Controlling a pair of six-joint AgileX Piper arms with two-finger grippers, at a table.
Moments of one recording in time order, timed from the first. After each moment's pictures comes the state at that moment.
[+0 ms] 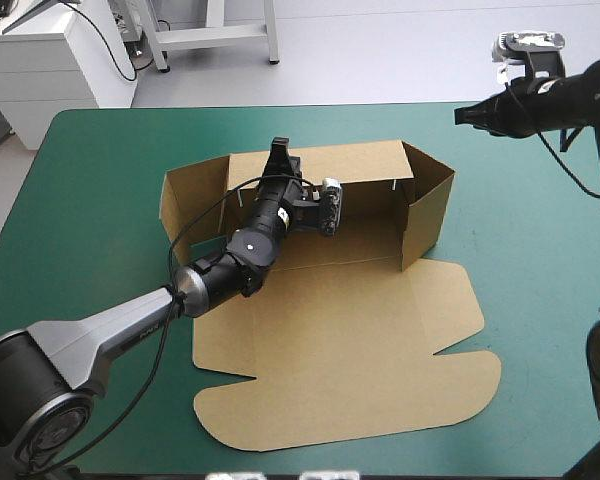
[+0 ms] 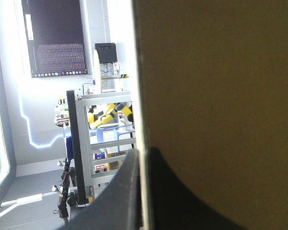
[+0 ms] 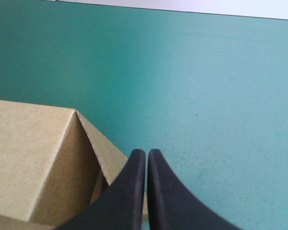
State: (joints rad) left arm -0.77 1.73 -1.23 1.74 0.47 -0.37; right arm -0.05 1.72 -1.95 0.38 1.12 -0.25
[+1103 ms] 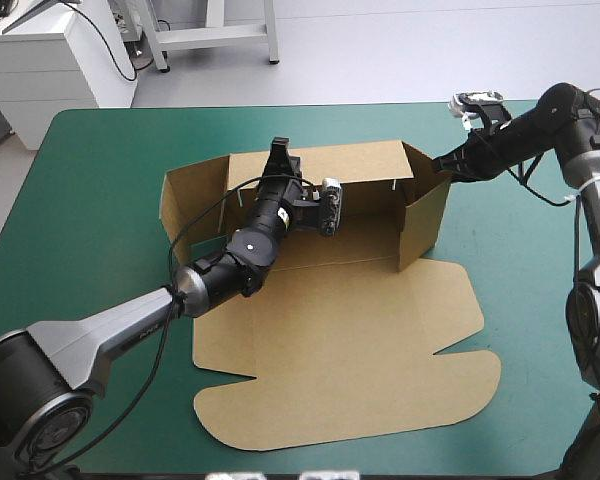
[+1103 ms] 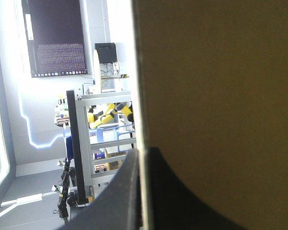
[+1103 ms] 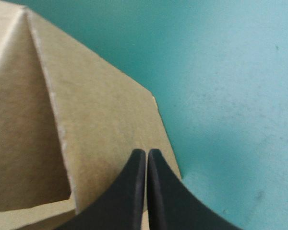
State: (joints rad) left arm -0.77 1.73 -1.23 1.74 0.47 -0.37; right arm -0.05 1.90 -1.84 0.54 1.24 -0.49
